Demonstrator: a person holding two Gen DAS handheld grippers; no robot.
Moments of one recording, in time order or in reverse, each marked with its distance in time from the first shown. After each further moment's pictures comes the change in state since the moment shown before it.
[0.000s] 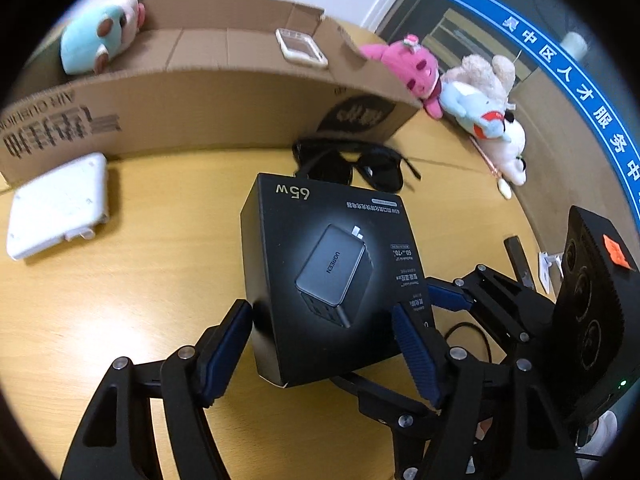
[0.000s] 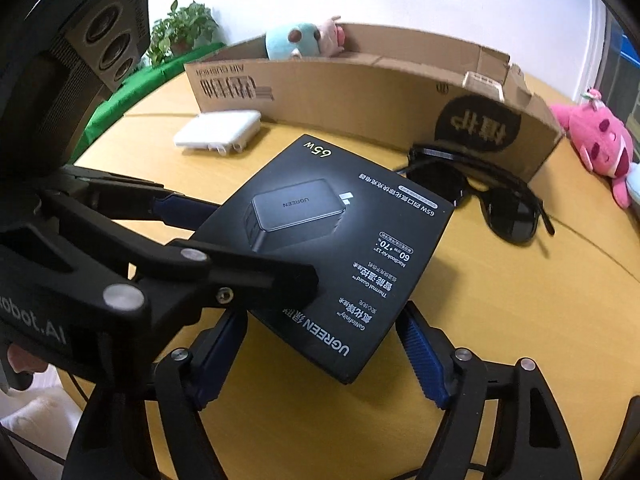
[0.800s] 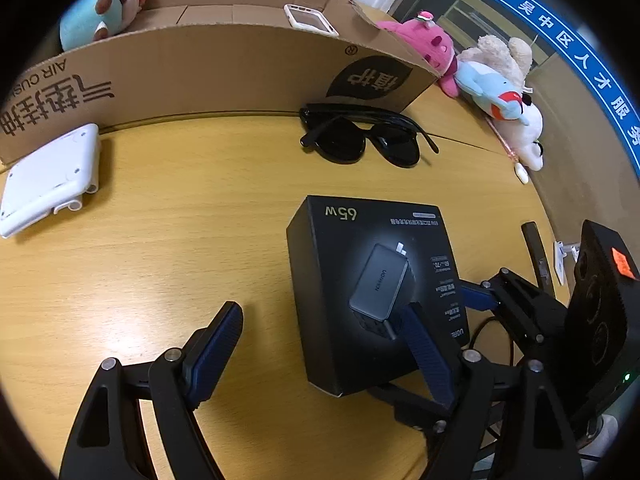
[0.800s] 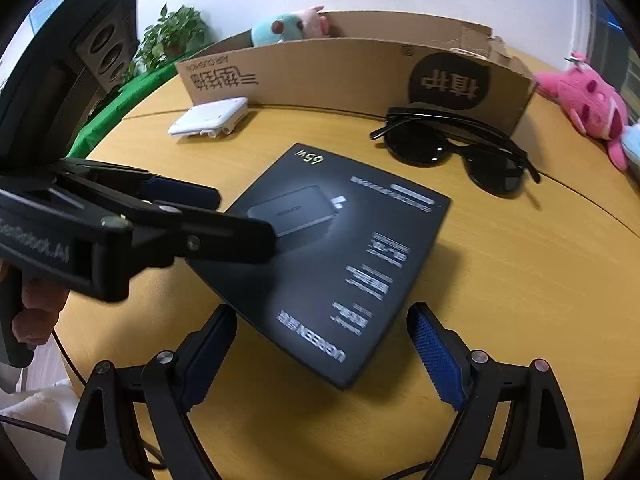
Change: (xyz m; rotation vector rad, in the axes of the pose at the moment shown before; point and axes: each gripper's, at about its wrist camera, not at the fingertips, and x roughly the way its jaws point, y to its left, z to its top) left arm 0.023 0.001 -0.009 -0.024 0.080 0.031; right arm -0.001 -0.022 -0.031 0.050 0.046 0.035
